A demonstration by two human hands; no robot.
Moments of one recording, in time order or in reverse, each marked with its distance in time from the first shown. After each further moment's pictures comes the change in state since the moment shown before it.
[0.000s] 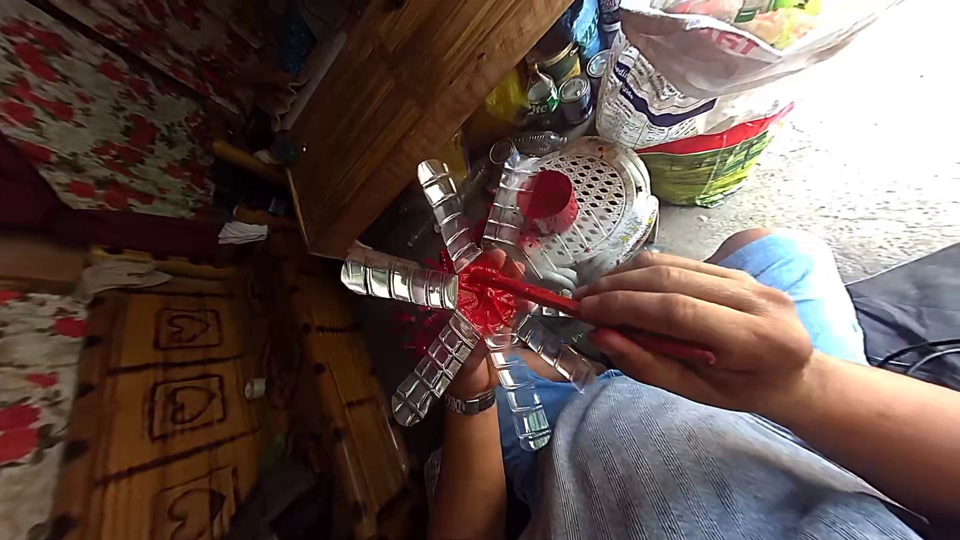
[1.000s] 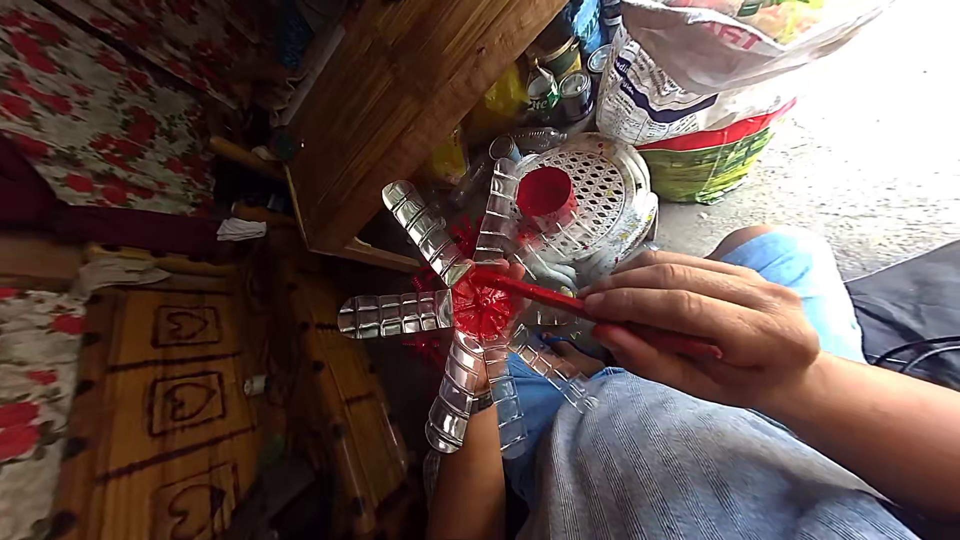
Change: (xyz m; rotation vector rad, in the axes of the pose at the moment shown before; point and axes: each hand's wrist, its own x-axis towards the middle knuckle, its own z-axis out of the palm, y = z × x) left_hand 0.011 0.000 0.015 -0.087 0.028 -0.139; right_hand -0.003 0.001 -0.004 -0.001 0.007 0.003
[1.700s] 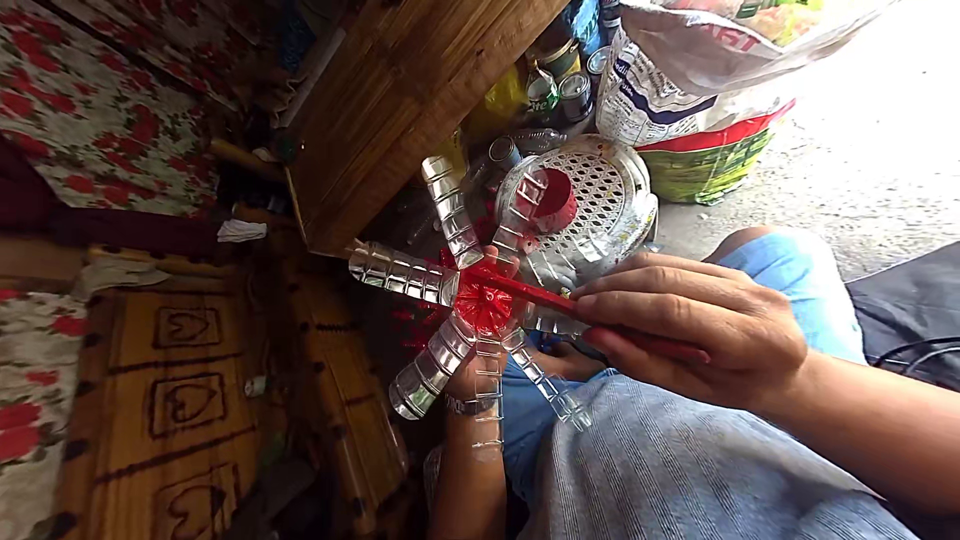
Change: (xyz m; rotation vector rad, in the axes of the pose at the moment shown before) left_hand -0.013 0.001 0.009 -0.027 0.063 0.191; right_hand 0.003 0.002 0.004 -0.004 0.004 -0.025
